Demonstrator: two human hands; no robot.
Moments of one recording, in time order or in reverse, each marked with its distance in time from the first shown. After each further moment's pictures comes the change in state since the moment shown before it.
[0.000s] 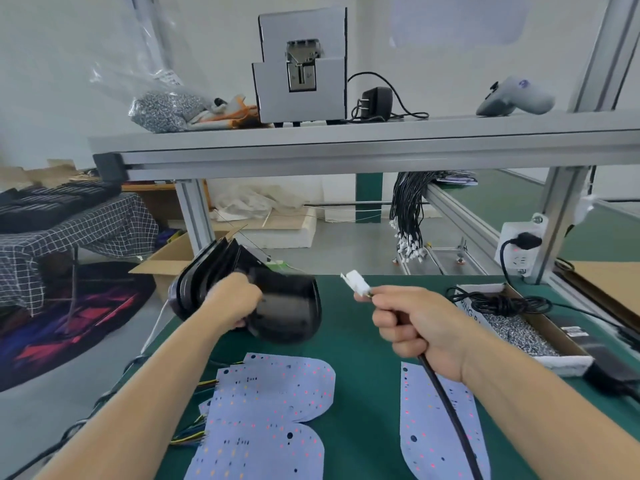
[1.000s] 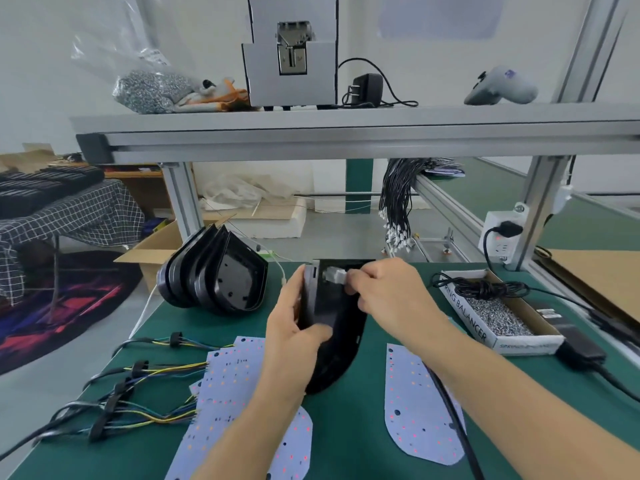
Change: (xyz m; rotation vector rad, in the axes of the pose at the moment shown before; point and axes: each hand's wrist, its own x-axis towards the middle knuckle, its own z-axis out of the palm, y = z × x) left_hand -0.147 0.030 0.068 -0.963 -0.088 0.390; right_hand 0.004 0.002 0.023 -0.710 0.409 -0.363
